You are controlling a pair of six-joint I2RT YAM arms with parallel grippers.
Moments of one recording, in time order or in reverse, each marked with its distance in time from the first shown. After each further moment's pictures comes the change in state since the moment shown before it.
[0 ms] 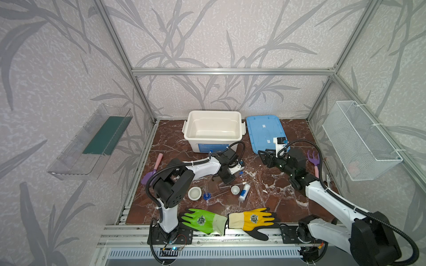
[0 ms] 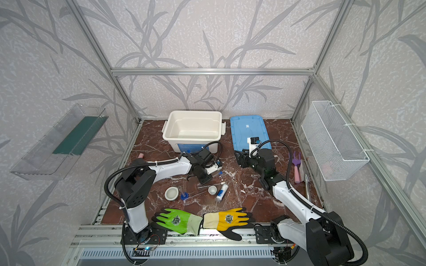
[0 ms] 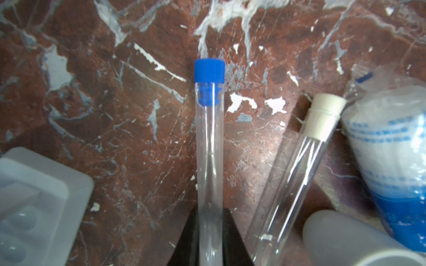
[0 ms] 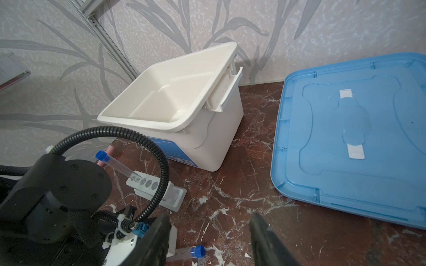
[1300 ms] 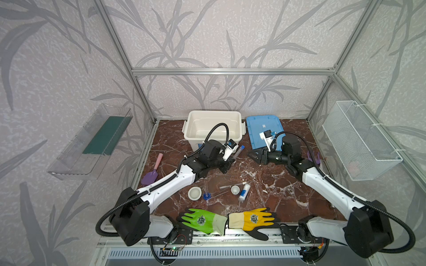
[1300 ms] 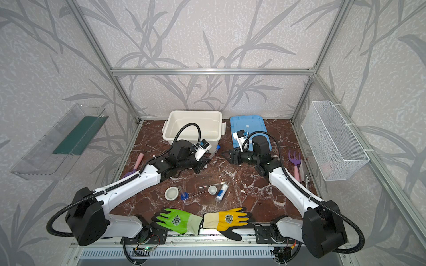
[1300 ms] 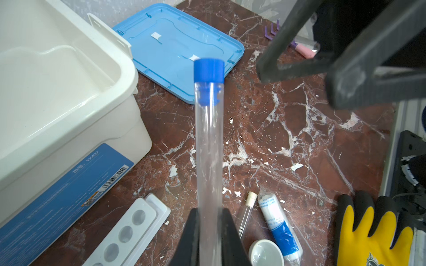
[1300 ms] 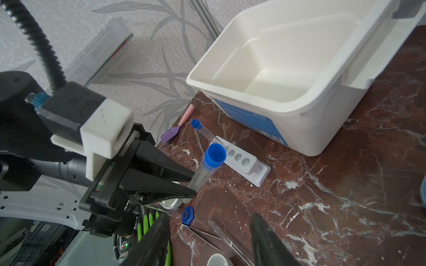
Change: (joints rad) left arm 0.068 -0.506 -0.187 0.339 0.117 -0.227; right arm 0.048 0.128 0.274 -0.261 -0.453 0.037
